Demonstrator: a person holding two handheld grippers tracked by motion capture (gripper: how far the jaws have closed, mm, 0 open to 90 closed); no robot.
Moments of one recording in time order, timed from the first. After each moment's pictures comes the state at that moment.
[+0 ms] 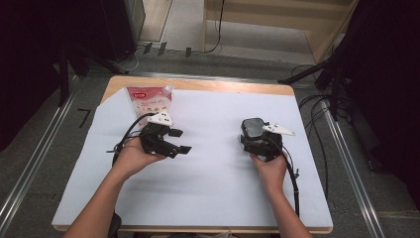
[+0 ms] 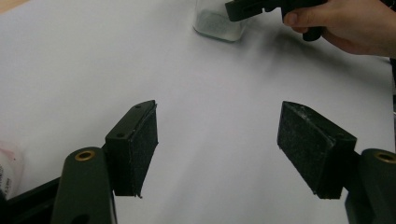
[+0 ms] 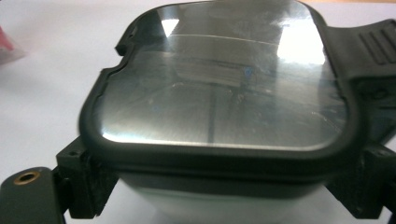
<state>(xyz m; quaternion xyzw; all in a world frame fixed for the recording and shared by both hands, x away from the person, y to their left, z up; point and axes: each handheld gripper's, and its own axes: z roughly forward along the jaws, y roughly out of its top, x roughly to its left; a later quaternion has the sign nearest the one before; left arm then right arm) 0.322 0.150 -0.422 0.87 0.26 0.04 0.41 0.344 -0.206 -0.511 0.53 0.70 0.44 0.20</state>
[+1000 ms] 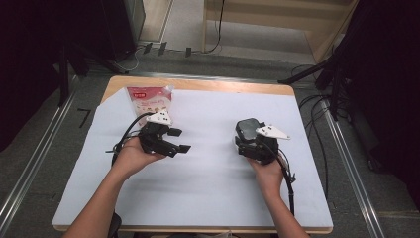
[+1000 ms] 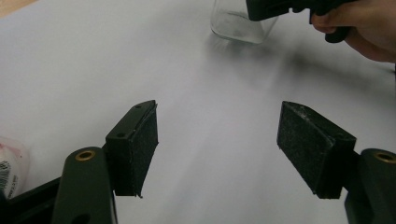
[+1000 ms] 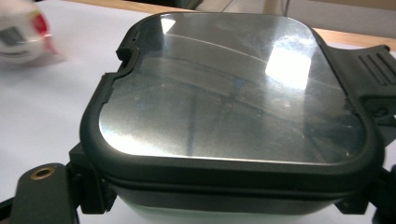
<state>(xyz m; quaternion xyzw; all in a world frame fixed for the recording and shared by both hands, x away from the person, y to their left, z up) 0.323 0.153 -0.422 0.87 0.27 0.04 0.41 0.315 -0.181 -0.482 0.49 0.71 0.45 0.23</state>
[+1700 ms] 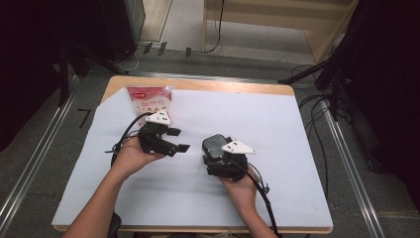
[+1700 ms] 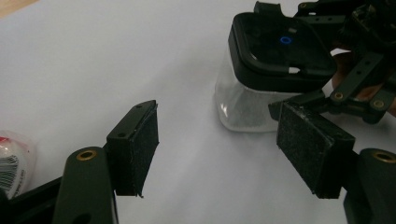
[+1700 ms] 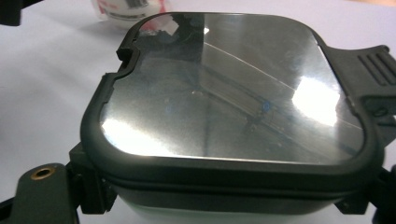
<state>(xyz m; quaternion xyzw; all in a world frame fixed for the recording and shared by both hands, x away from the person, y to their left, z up) 0.324 0.155 -0.424 0.87 0.28 0.05 0.40 0.275 -0.100 -0.498 0.43 0.76 0.46 0.17</state>
